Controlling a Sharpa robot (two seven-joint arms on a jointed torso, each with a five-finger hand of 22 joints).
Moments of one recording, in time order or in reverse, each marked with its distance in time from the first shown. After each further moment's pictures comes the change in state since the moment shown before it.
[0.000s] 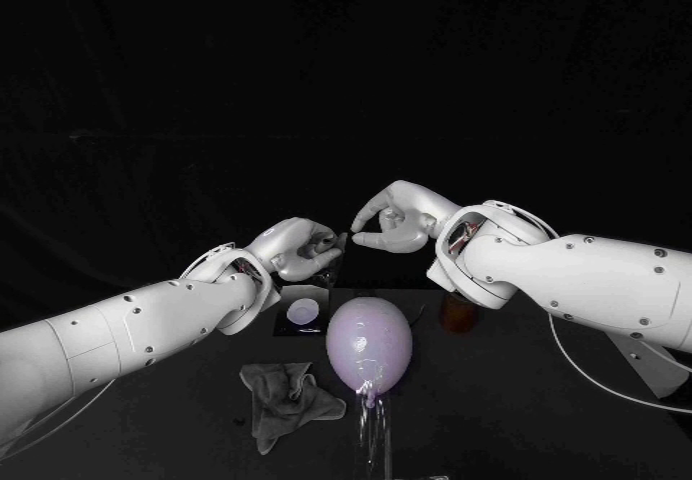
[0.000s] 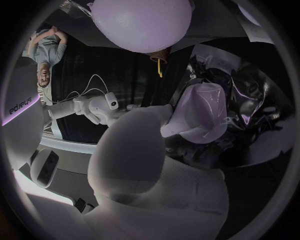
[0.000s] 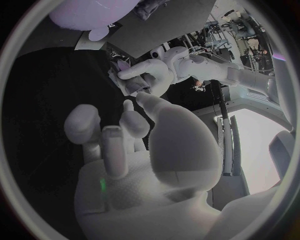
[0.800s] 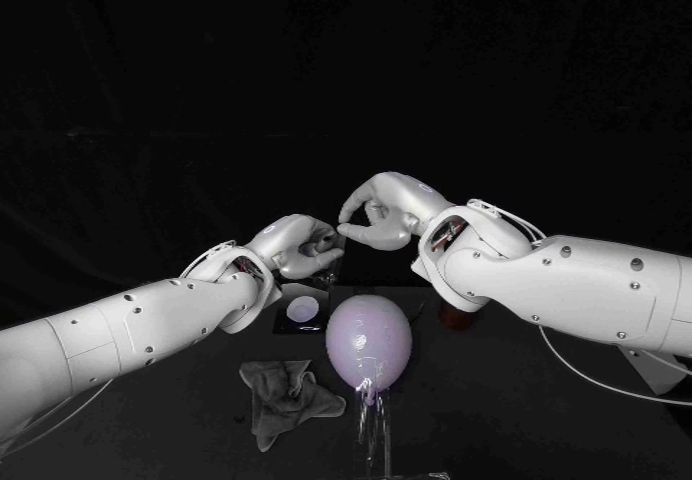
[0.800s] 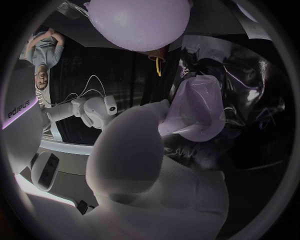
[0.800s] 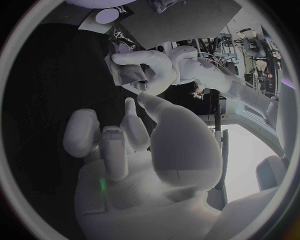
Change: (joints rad) left arm 0.000 -0.001 0.000 0.017 -0.021 -0.031 -0.030; left_hand -0.021 -0.032 -0.064 -0.019 -0.004 0.047 -0.035 0.065 0.005 0.075 -0.032 0.056 0.016 0.045 -0.030 0.122 0.079 -0.001 0.014 -0.022 0.113 0.066; right arm -0.008 0.045 0.000 0.016 -0.217 -0.134 -0.062; right_hand -0.039 -0.015 0.002 0.011 -0.036 0.062 -0.019 0.027 0.018 0.030 -0.014 0.113 0.130 0.000 0.000 0.029 -0.003 -0.001 0.007 0.000 0.076 0.083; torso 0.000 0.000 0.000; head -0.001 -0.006
